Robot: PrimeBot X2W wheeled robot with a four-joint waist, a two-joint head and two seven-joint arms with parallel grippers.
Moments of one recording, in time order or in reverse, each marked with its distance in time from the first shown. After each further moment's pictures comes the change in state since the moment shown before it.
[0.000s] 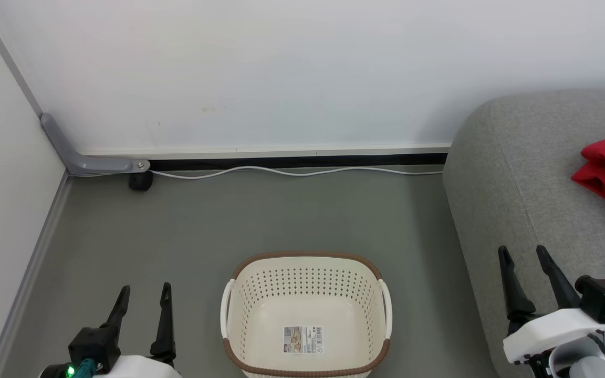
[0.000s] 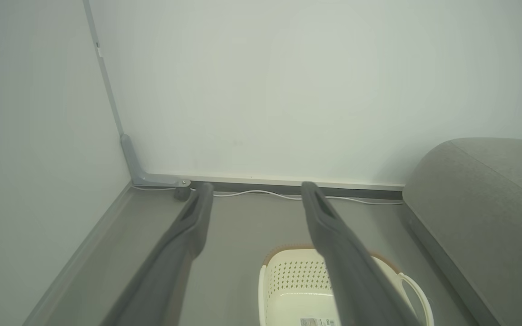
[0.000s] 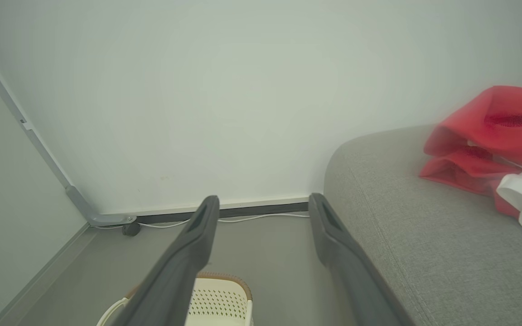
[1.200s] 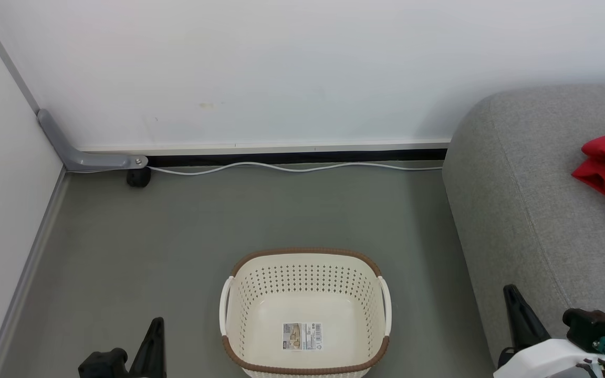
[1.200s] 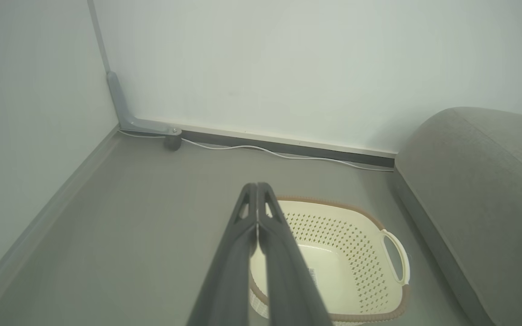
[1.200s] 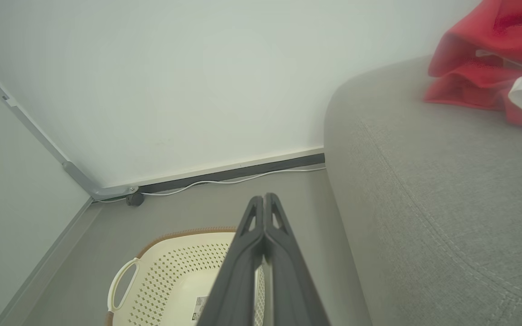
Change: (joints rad) left arm 0.056 -0.019 -0.023 0.076 -0.071 -0.009 0.019; right arm 0.070 0.037 0.008 0.050 0.040 0.000 0.013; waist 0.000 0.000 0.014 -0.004
